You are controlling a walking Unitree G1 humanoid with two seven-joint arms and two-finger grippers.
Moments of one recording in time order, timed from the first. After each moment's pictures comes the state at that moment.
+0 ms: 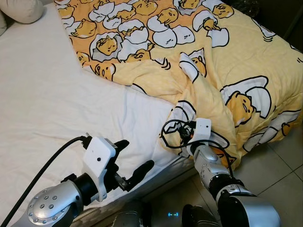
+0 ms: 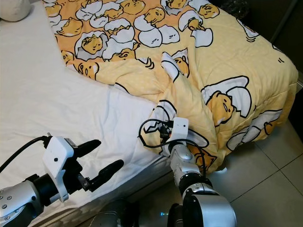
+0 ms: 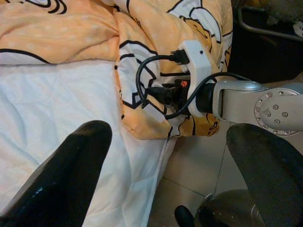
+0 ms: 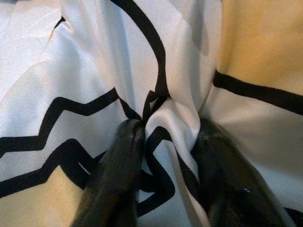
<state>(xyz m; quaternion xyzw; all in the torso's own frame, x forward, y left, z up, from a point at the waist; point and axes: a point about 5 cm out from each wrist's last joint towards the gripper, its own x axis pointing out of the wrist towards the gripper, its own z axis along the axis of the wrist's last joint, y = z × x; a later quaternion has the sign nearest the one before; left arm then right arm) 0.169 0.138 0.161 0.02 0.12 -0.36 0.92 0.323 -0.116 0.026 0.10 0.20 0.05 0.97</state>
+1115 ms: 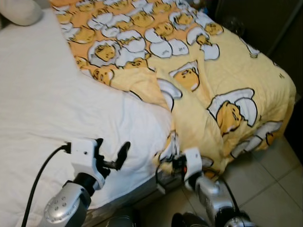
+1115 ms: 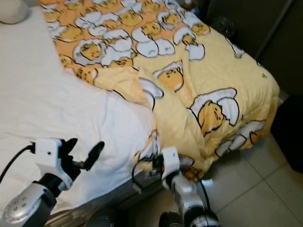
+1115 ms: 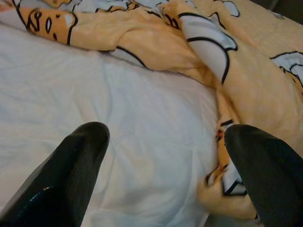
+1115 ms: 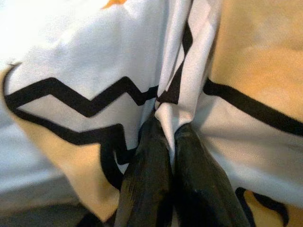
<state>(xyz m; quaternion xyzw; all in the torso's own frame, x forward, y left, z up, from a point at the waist) 0.188 0.154 0.118 -0.05 0.10 -0.14 0.98 0.243 -0.107 -0.036 0.04 0.27 0.23 0.93</state>
